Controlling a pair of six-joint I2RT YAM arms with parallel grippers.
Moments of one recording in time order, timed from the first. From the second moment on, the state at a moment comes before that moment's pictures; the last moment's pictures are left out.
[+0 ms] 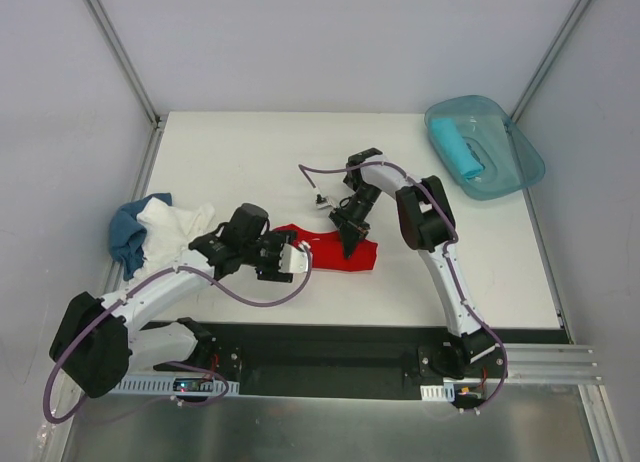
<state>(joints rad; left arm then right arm) -0.60 1.13 0.66 -0.40 0.46 0.99 0.51 2.58 2.08 -1.62 -0.80 -0.70</state>
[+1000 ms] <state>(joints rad) -0.58 1.64 0.97 -0.54 0.43 1.12 0.45 2.48 2.12 -1.58 -0.77 -0.73</state>
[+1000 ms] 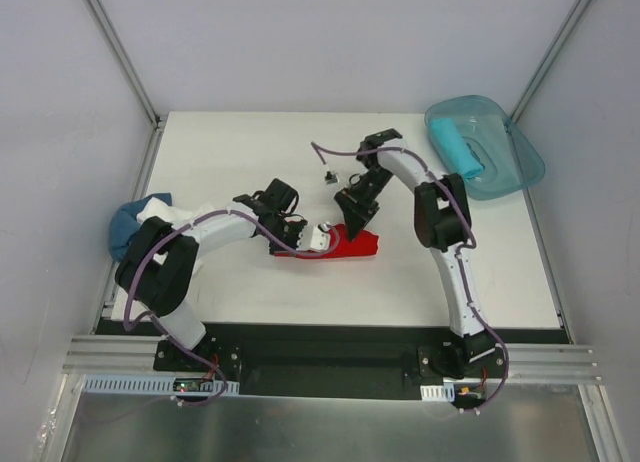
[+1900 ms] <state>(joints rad) -0.43 1.92 1.27 -1.07 0.79 0.99 0.67 1.35 0.90 -0.54 -0.49 -0.93</state>
